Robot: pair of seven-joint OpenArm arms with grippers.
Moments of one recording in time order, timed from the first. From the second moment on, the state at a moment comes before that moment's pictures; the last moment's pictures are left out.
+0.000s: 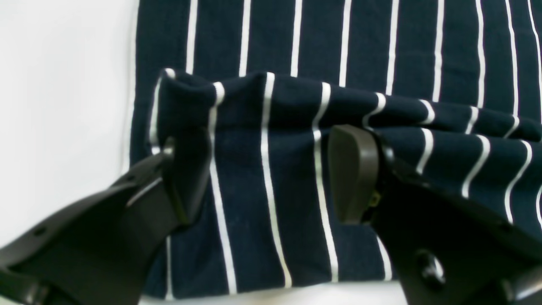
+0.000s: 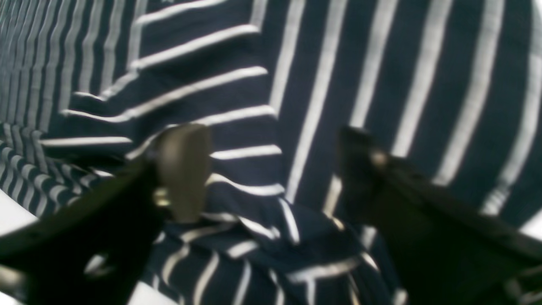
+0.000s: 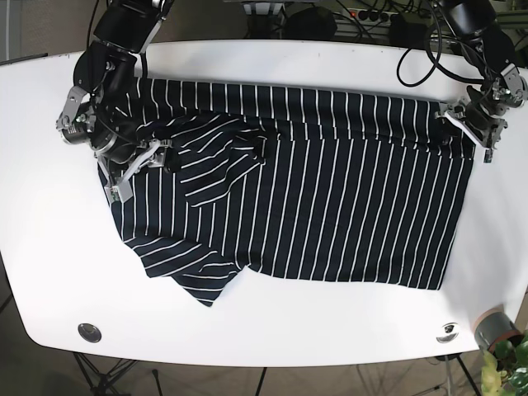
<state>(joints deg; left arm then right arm) 7.6 -19.1 -36.3 75.7 -18.7 -40.0 40.4 2.2 1.3 28.1 94.2 26.5 33.0 -68.4</state>
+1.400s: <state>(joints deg) 7.6 -19.2 -36.2 75.7 -18.6 -40.0 40.5 18.2 -0.4 23.8 64.1 27.4 33.0 -58.6</state>
